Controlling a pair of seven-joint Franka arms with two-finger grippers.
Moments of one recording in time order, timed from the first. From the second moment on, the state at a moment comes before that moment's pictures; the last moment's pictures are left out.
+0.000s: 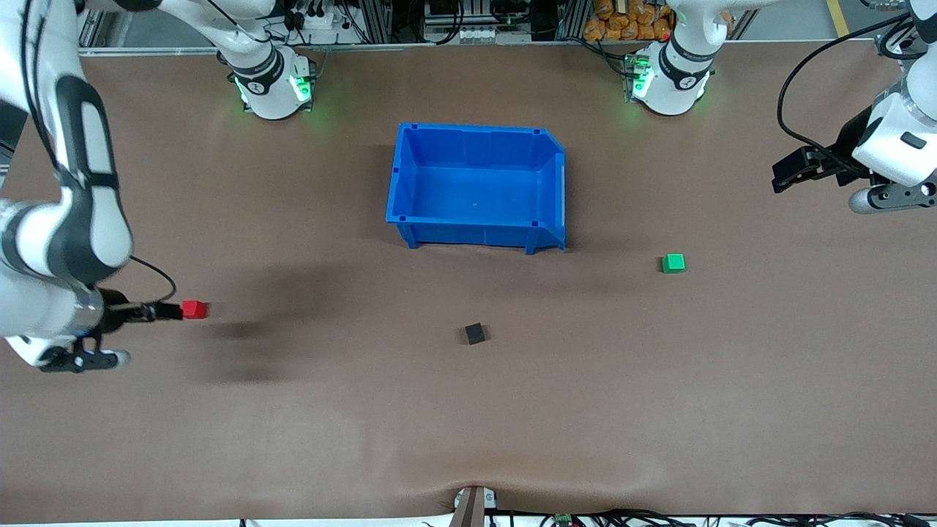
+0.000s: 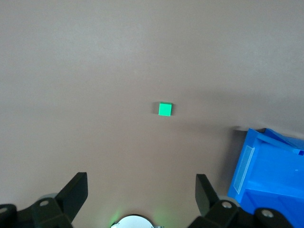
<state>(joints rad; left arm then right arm) 0.04 -0.03 -0.15 -1.64 0.05 1.53 -0.19 -0.07 0.60 -0.04 -1.46 0.03 1.91 -0.16</state>
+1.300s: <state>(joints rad) 0.04 0.06 -0.16 -1.78 0.05 1.74 -0.19 -0.15 0.80 -0.03 -1.46 0.03 1.89 -0.19</state>
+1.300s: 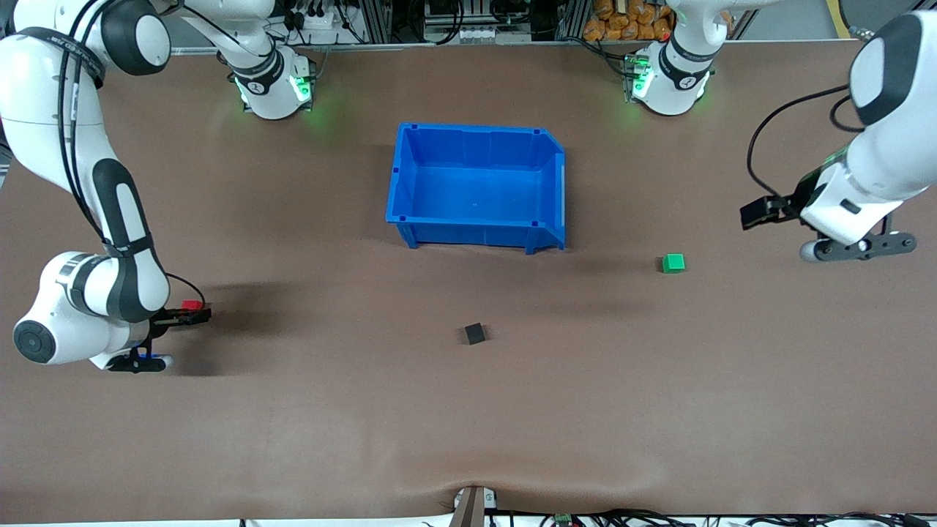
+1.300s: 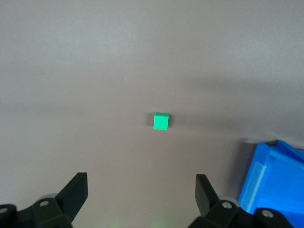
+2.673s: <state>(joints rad) 0.01 0.34 -0.16 -1.97 0.15 2.26 -0.32 -0.03 0.79 0.00 -1.25 0.47 1.60 0.58</state>
